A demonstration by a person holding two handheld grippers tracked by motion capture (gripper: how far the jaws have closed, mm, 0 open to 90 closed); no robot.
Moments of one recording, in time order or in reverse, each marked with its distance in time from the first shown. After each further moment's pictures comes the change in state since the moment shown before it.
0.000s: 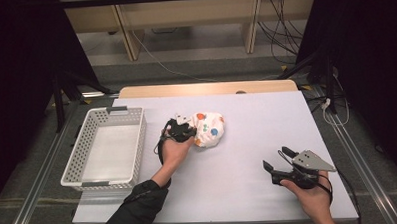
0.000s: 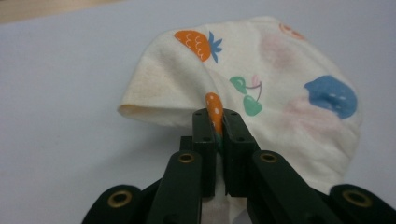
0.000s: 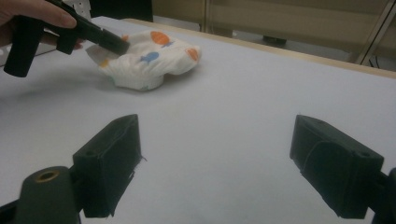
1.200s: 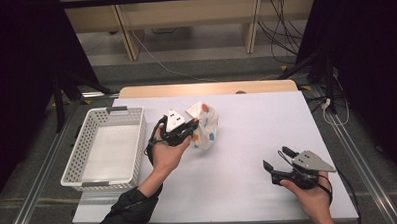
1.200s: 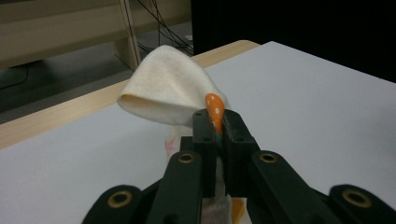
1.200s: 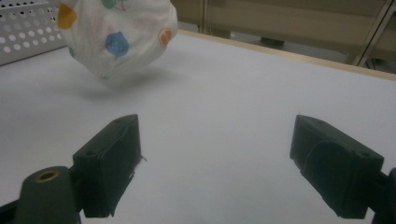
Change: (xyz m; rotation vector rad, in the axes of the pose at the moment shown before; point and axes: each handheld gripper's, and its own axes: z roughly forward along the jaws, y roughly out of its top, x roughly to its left) left arm -0.023 0.023 -0.078 -0.244 -0.100 0.137; right arm 0.001 -0.001 0.000 -0.004 -0.008 -0.004
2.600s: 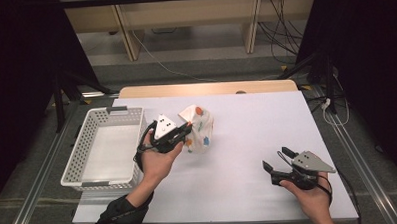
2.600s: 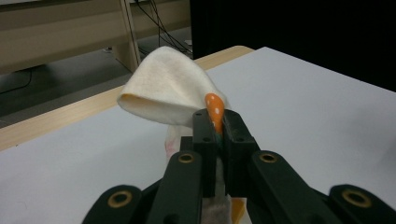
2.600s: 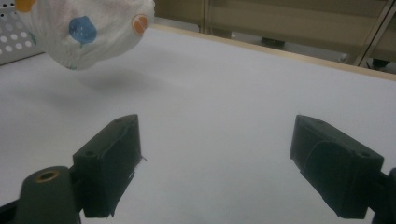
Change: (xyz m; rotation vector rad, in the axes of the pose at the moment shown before) left arm 0.000 0.002 -0.037 -0.013 0.001 -0.005; right arm 0.001 0.000 0.000 -0.001 0.002 -0.003
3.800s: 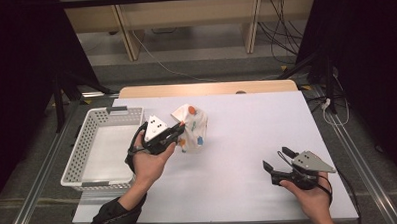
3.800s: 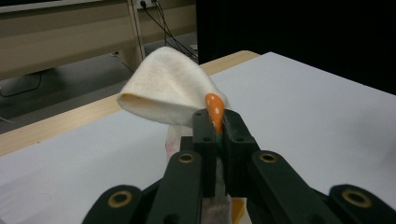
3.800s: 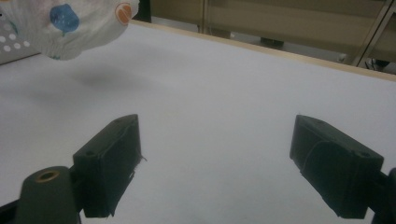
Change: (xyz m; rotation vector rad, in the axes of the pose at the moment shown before) left arm 0.009 0.000 -0.018 -0.017 0.019 -0.002; right arm 0.000 0.000 0.000 0.000 -0.004 -0.002
